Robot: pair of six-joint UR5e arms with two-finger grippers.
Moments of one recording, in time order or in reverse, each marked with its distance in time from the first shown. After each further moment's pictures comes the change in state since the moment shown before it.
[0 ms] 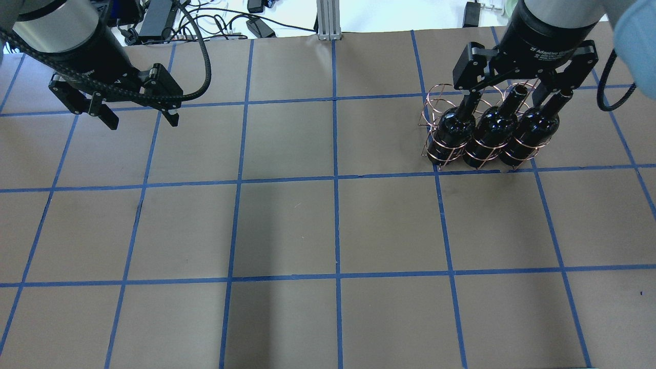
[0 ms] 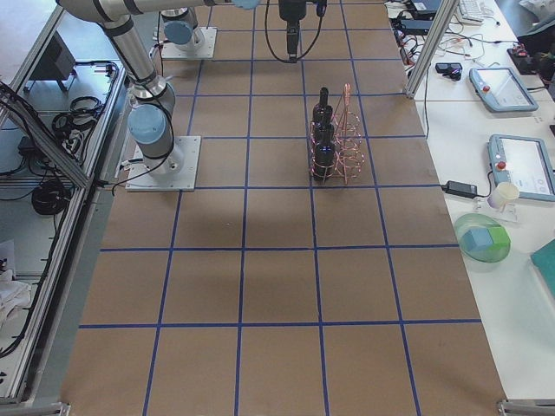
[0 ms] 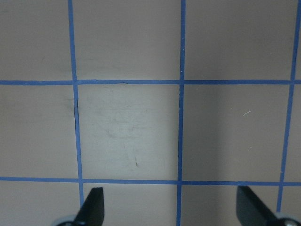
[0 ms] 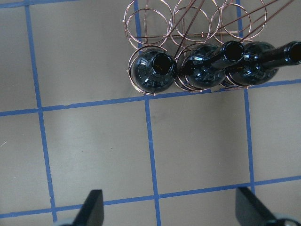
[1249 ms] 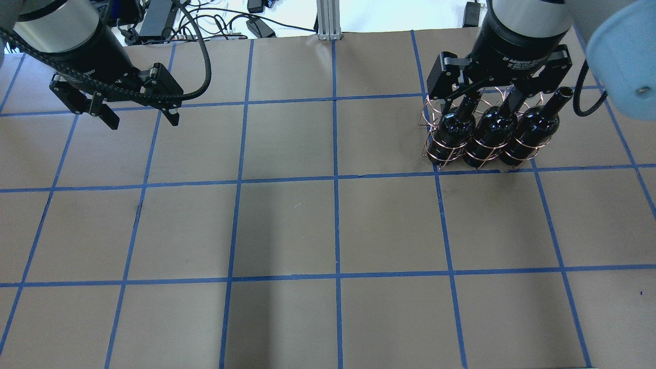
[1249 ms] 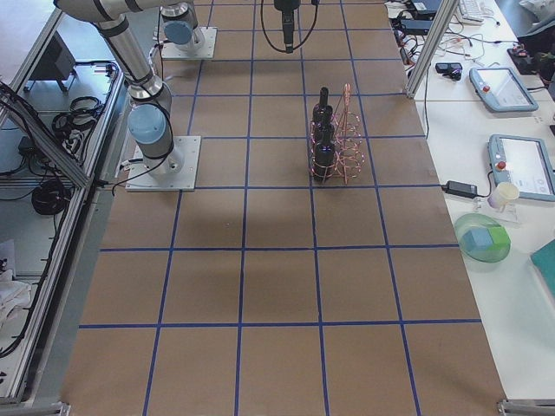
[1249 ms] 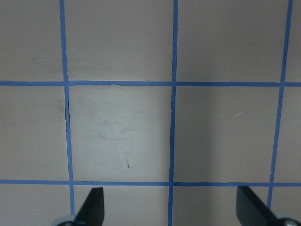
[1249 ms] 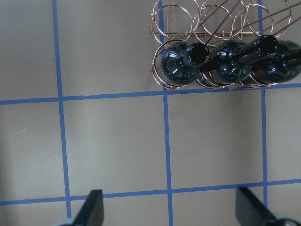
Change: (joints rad) left arm 0.002 0.000 -0.001 0.005 -0.044 -0.005; right arm 0.082 -0.006 -0.005 0.003 0.006 0.044
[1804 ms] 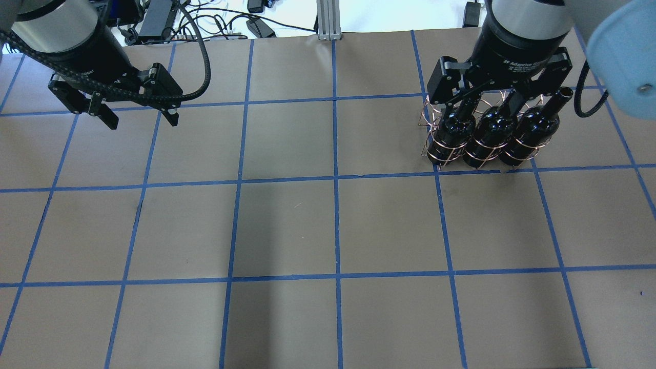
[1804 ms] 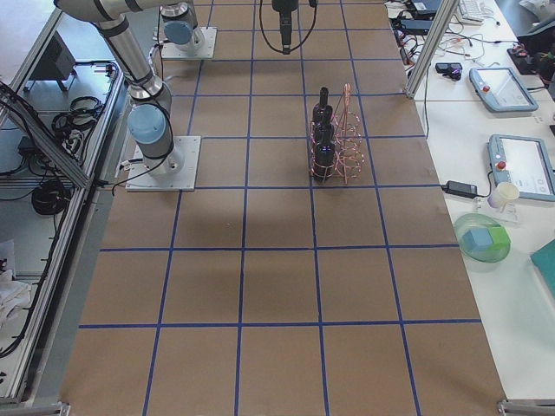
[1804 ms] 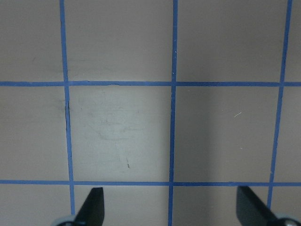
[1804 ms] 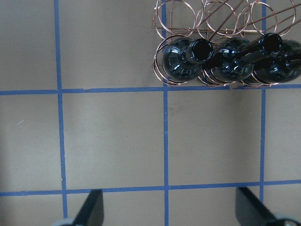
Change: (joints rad) left arm 0.000 0.001 0.000 0.000 -0.001 0.001; right arm 0.000 0.002 -0.002 0.012 0.000 -0.046
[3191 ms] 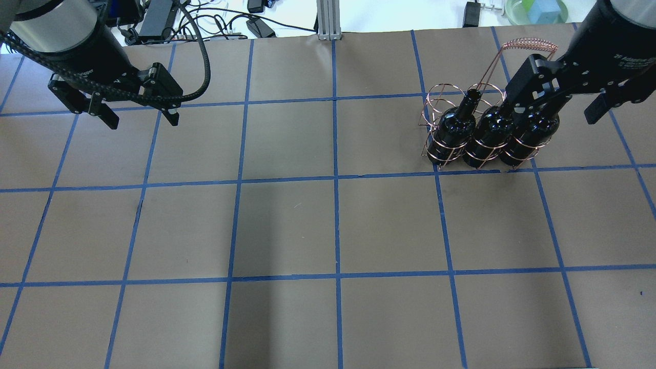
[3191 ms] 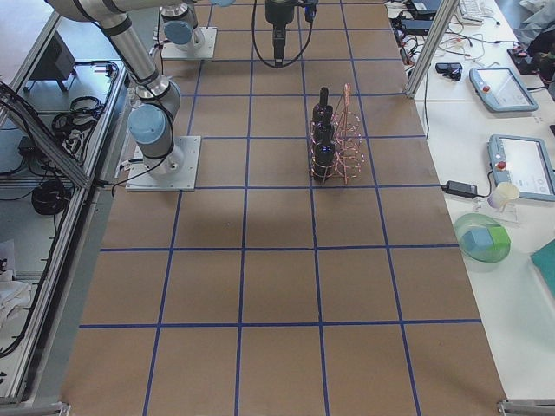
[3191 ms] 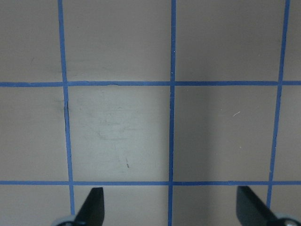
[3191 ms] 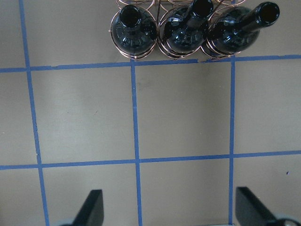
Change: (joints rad) left arm 0.000 0.003 0.000 -0.002 -0.002 0.008; right arm -0.199 -0.071 0.000 0.147 0.036 -0.173
